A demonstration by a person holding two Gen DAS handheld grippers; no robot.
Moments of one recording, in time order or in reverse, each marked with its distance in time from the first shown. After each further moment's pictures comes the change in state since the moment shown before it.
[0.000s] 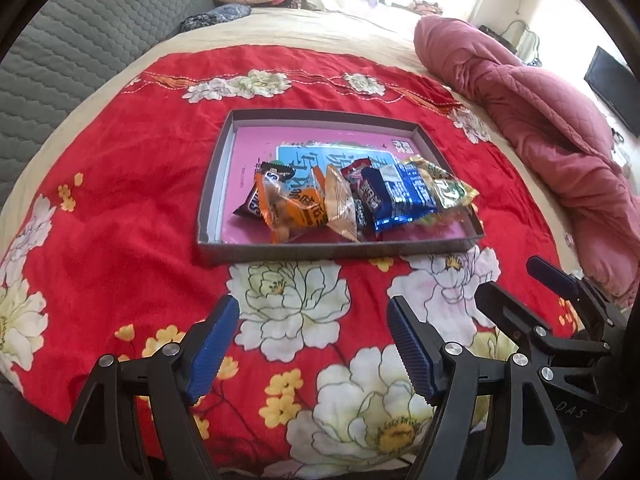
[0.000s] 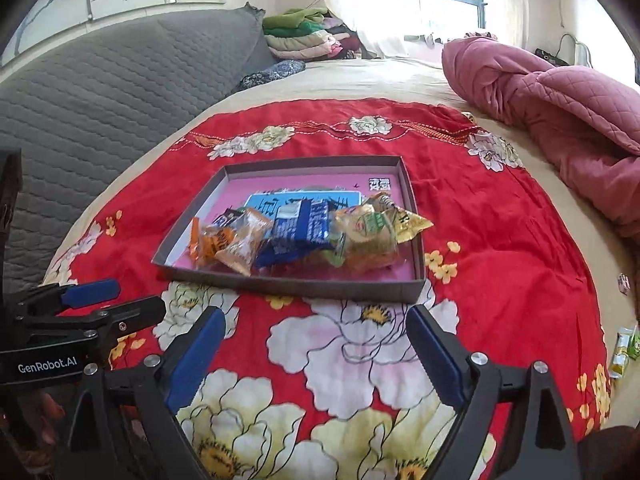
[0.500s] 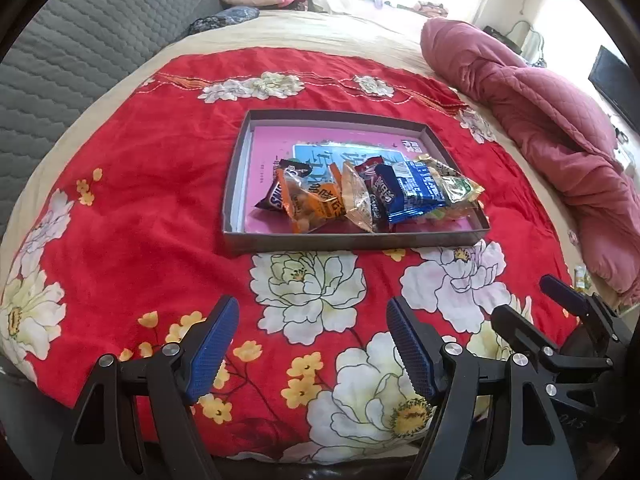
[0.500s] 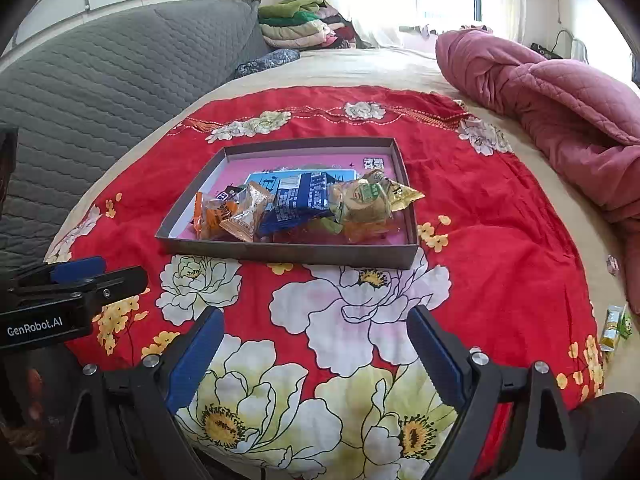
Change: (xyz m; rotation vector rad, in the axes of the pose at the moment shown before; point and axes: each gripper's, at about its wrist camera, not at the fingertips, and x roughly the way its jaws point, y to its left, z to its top) left arm -0.013 0.012 -0.007 -0.009 -0.010 0.023; right arm -0.015 0.006 -0.018 0.002 0.036 -0.033
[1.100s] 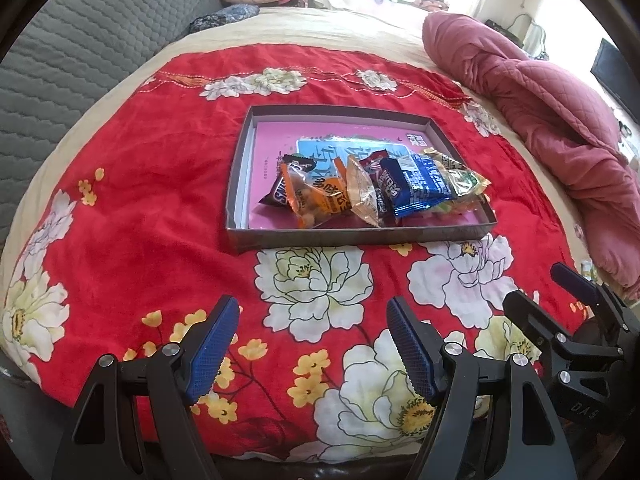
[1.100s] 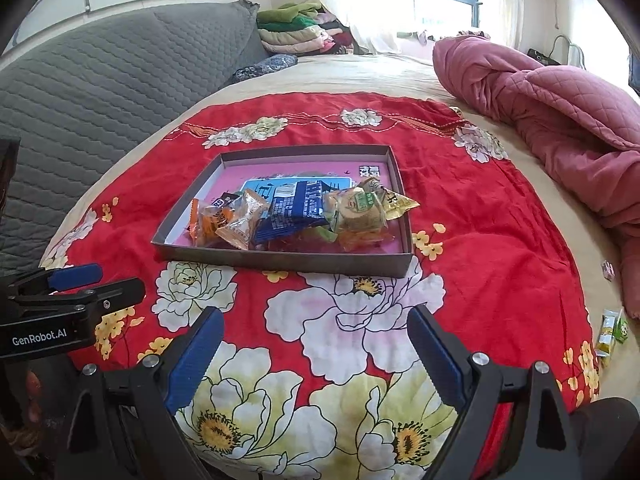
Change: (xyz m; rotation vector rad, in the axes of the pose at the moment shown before) left arm 0.006 -0.001 -0.001 0.015 0.017 0.021; right arm 0.000 -0.001 0.003 -0.002 -0.017 -0.016
